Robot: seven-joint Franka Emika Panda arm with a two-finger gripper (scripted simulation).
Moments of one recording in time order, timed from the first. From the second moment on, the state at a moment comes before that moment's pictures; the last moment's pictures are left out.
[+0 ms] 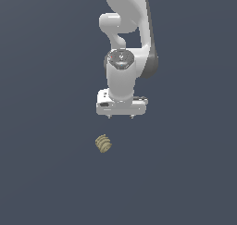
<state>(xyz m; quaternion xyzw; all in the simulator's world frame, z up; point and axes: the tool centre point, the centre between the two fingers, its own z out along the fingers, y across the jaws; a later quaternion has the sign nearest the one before) 0.000 0.011 0.153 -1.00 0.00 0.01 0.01</state>
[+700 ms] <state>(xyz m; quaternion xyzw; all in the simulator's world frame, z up) 0.004 0.040 0.167 -1.00 -0.03 0.00 0.00</state>
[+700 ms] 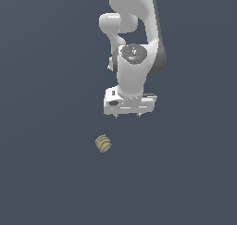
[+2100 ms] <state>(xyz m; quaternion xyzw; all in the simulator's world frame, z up) 0.059 -0.032 0.118 -0.97 -0.23 0.00 0.00</state>
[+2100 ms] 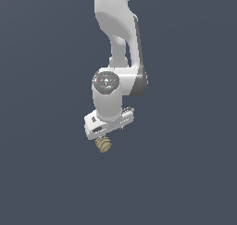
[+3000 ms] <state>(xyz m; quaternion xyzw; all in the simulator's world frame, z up) 0.078 -0.074 0.090 -0.95 -0.32 0.00 0.00</state>
